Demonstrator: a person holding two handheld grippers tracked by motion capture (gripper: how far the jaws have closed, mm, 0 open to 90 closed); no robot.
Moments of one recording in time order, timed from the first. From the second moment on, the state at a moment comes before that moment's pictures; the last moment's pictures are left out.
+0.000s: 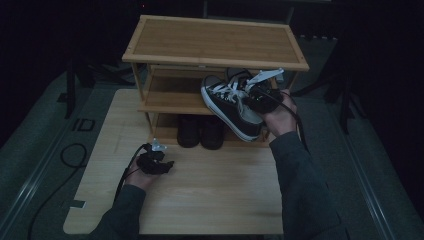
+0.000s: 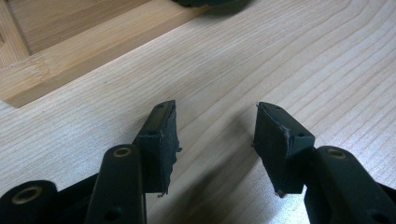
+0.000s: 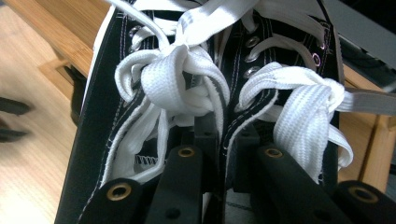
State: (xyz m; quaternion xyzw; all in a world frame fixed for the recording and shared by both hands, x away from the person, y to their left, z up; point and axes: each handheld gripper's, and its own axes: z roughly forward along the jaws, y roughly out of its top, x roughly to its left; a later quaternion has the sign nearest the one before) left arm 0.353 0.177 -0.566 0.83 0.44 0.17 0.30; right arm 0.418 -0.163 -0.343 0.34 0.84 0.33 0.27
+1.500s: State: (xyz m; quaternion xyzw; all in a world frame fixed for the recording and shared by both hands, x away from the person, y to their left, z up) left arm 0.352 0.176 -0.565 0.83 0.44 0.17 0.30; right arm 0.403 -0.197 -0.316 0.24 0.86 0.37 0.24
